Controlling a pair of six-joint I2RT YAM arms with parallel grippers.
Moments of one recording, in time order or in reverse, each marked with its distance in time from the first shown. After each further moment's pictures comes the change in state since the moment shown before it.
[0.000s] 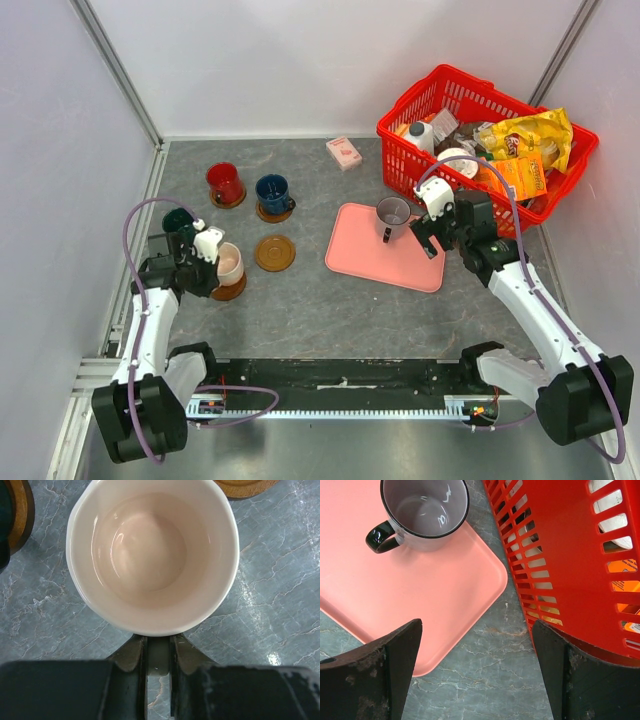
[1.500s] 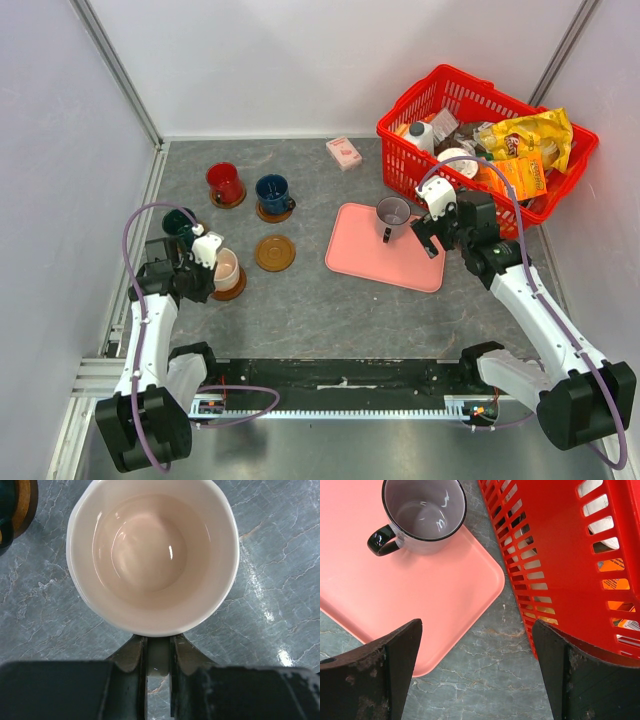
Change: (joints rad) left arm 0.026 -0.054 -0.008 -0.069 -0.030 0.055; right arm 0.000 -0.026 0.000 0.000 -0.001 0.000
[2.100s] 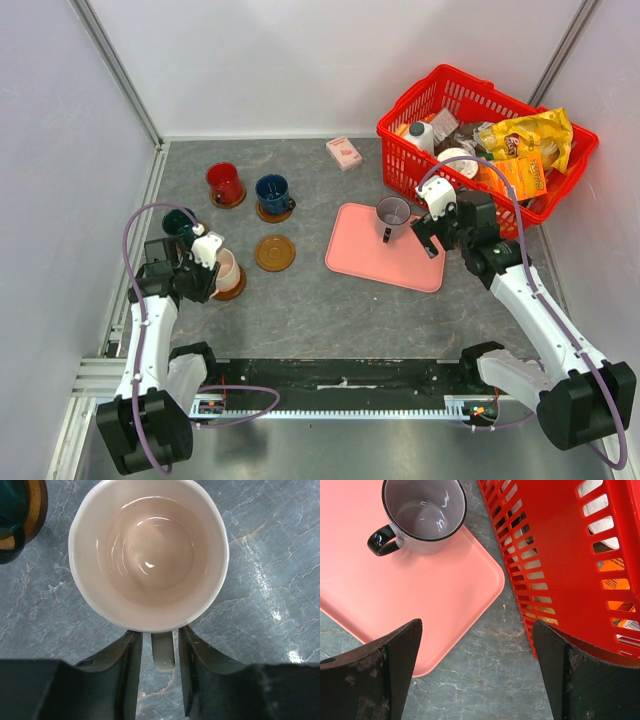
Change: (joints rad) left arm 0.004 -0.010 -0.002 0.007 -0.005 0.033; right arm 0.000 0.000 0.000 0.000 0.000 0.000
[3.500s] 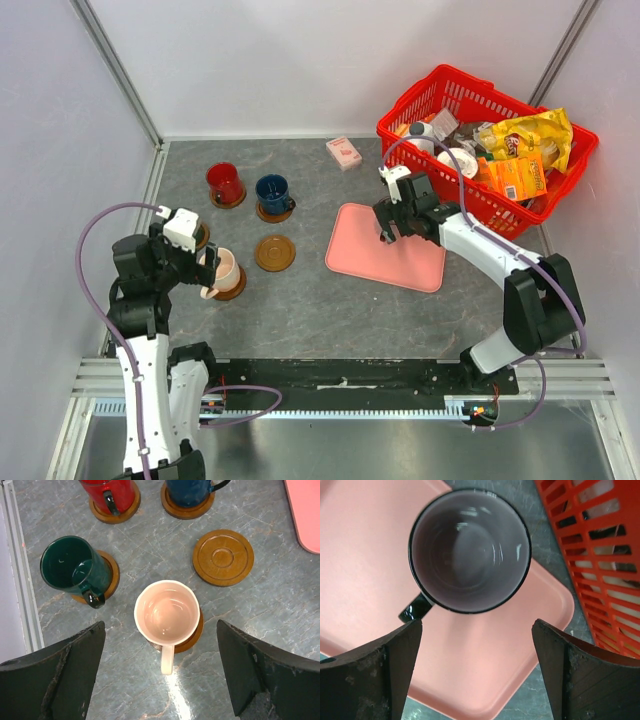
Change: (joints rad) left arm 0.002 -0.256 0.236 -0.031 0.075 -0.226; right arm 0.165 0.505 0.212 0.031 0.150 0.324
